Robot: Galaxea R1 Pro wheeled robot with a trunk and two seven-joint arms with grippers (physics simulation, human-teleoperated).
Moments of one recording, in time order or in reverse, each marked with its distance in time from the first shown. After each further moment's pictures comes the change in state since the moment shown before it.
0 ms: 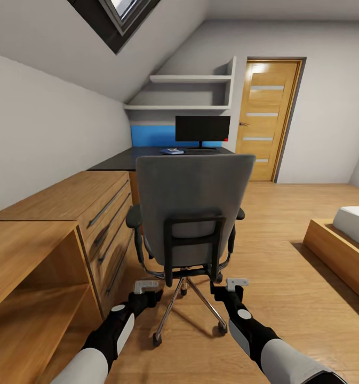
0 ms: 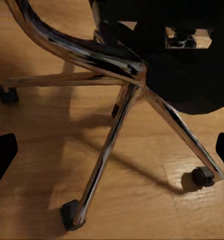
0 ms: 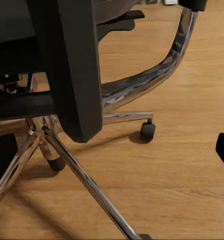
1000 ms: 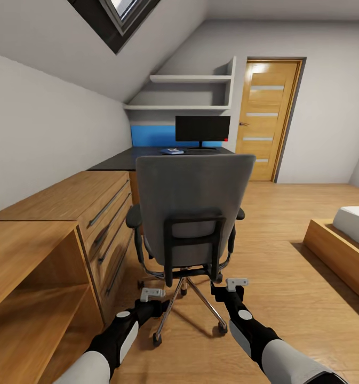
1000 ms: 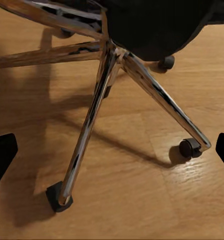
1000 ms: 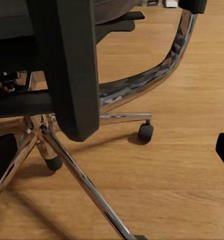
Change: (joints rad) left arm -0.001 0.000 -0.075 0.082 0.001 -0.021 -0.031; right arm 0.003 -0.005 0.000 0.000 0.022 -0.004 0.002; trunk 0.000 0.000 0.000
